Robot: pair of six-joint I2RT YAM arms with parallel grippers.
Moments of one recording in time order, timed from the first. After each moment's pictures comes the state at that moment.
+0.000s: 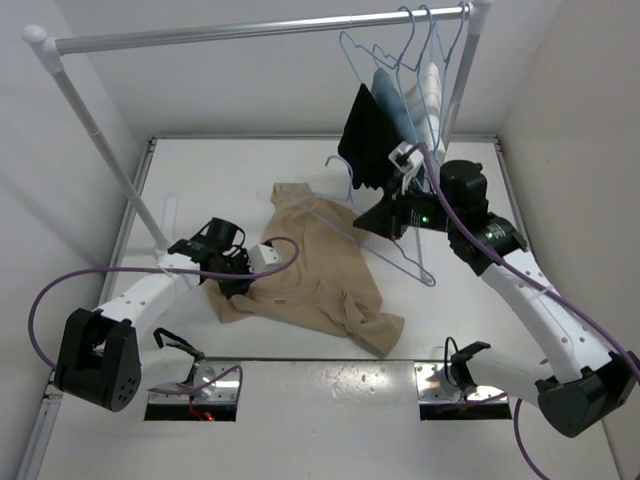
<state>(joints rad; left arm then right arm) -0.30 1.21 0.71 -0.70 0.33 0.77 0.43 1.11 1.12 -0.30 -0.66 0.22</state>
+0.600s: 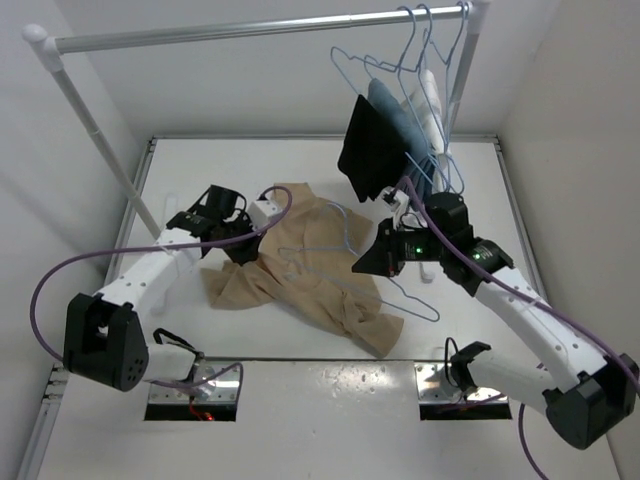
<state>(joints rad) -0.29 1.31 0.96 -0.66 0.34 0.44 0.47 1.01 0.85 -0.39 -0.75 0.31</state>
